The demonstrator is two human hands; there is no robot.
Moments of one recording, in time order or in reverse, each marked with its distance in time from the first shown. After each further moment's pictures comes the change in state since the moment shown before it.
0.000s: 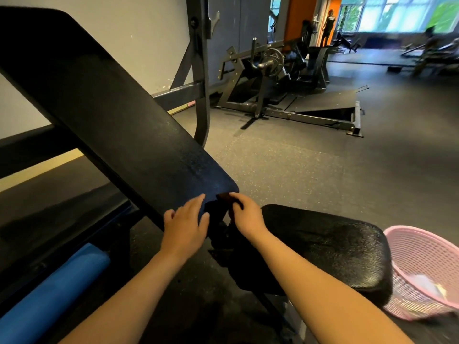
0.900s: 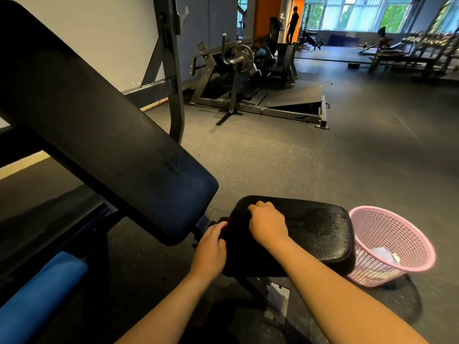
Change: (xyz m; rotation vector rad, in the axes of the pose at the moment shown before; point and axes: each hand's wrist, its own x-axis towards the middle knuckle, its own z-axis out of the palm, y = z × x) left_hand -0.053 0.059 0.060 -0.665 -0.316 -0.007; right_hand -0.057 0.016 -0.080 -0.980 -0.016 -0.055
